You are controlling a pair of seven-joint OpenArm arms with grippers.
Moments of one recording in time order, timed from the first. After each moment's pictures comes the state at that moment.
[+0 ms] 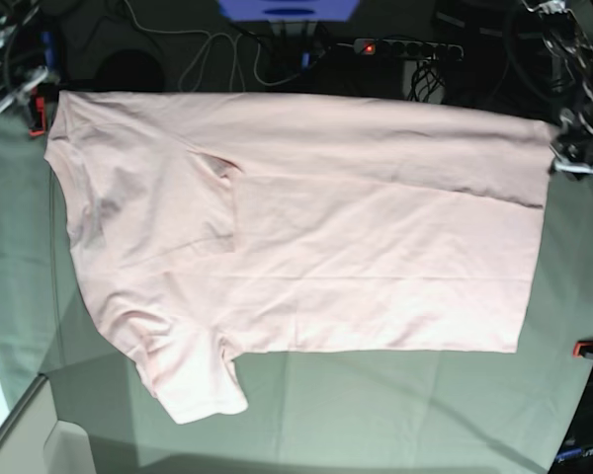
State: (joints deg) left arm 14.9 -8.3 -41.9 94.5 -20.0 -2.5 47.3; right arm -21.3 -4.5 58.2 107.0 -11.3 40.1 -40.6
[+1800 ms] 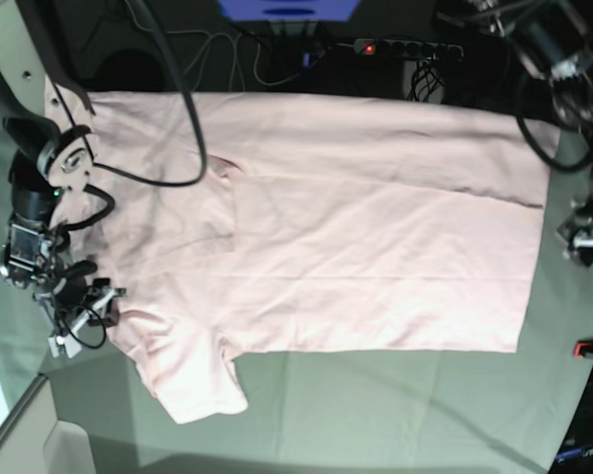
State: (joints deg) left arm -1.3 -9.4 -41.9 88.9 -19.0 -2.1 47.1; right arm 31.8 12.5 42.4 29.5 -31.8 39.9 -8.5
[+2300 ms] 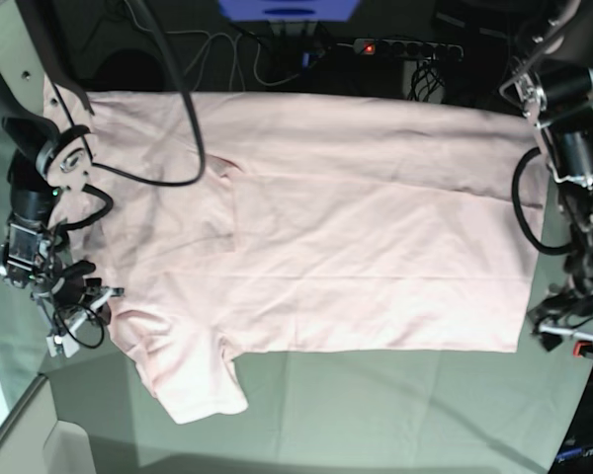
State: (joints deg) left arm -21.4 -19.0 -18.6 56.1 -19.1 -1.9 27.5; right arm 31.8 12.8 42.6 29.8 -31.8 39.9 -8.6
